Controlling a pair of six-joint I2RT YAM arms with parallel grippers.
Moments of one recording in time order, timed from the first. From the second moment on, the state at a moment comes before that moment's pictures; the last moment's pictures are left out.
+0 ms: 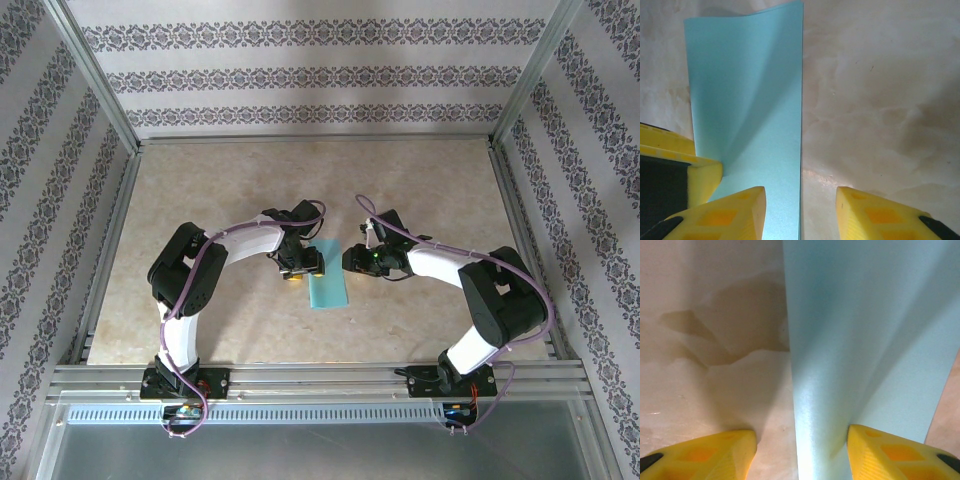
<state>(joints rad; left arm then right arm) -0.63 1.97 1.29 -0.71 0.26 -0.73 0.44 1.61 0.76 -0.18 -0.43 0.58</state>
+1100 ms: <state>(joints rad) -0.63 1.97 1.28 -0.70 0.27 -0.75 0.49 1.76 0.81 -0.10 -0.52 0.63</state>
